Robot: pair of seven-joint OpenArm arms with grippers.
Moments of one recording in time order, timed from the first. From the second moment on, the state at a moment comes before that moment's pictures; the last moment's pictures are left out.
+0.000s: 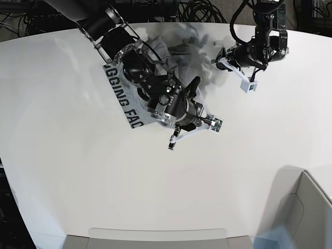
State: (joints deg) left arm 18.2 -14.1 -5.3 102.5 -42.5 2.6 68.4; right arm 17.5 -3.9 -39.4 95.4 -2.3 30.4 -69.7
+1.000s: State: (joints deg) left arm 17.0 -14.1 -5.1 102.4 -41.9 2.6 69.3; right arm 3.7 3.2 -48.5 103.0 8.0 30.7 -69.5
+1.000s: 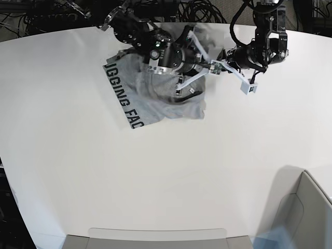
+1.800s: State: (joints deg) left arm 11.7 -14.5 6.3 116.3 -41.9 2.3 68.5; right arm 3.6 14.6 -11.4 112.8 8.2 30.7 -68.7
